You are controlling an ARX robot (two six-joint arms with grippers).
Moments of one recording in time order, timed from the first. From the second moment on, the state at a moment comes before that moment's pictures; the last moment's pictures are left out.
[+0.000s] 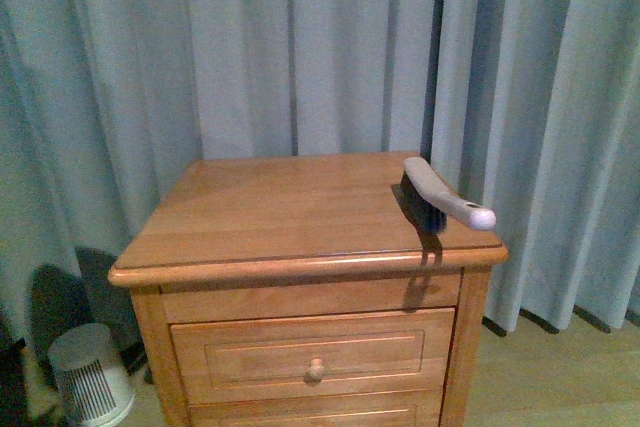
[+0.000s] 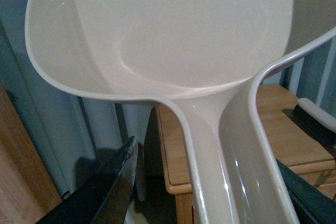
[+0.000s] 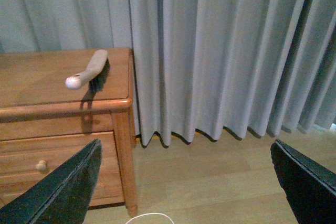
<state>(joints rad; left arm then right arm) 0.07 0.76 0.58 0.27 0.19 0.10 0.00 0.00 0.02 0.00 0.00 0.00</state>
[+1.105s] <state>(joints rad) 0.11 0.56 0.46 0.15 0.23 0.06 0.14 0.91 0.64 -0.07 0.21 0.10</state>
